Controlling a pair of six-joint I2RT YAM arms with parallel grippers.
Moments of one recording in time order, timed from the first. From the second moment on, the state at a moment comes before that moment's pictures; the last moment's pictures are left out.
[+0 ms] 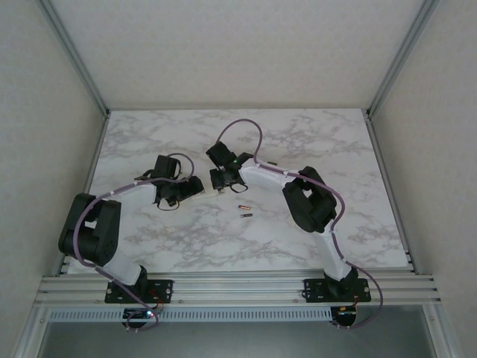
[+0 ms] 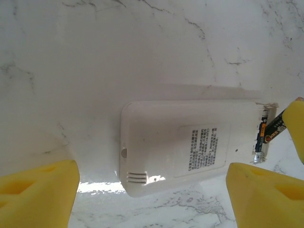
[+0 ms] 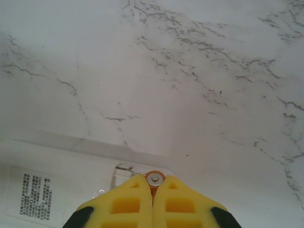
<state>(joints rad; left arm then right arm) -0.22 1.59 0.79 -0.25 0.25 -0.67 0.83 2.19 1.68 -0.54 0.07 0.45</state>
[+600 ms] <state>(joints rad) -0.22 1.59 0.79 -0.21 0.25 -0.70 0.83 2.20 1.71 -0.63 0.05 0.49</state>
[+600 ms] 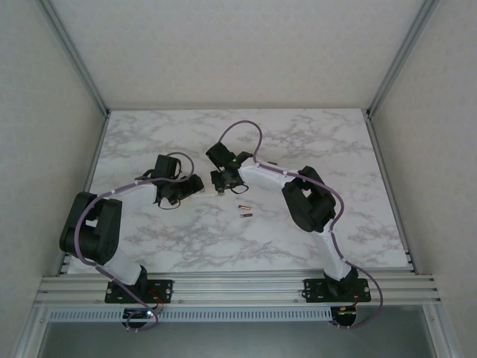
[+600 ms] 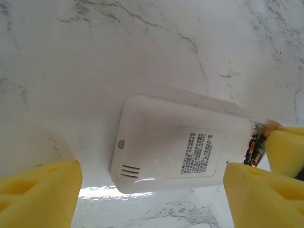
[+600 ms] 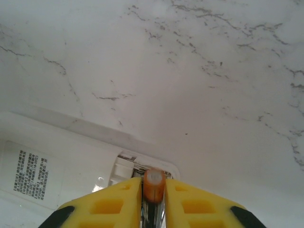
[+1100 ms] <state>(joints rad) -0.22 1.64 0.87 -0.25 0.22 -0.65 0.81 2.21 1.77 -0.69 0.05 0.53</state>
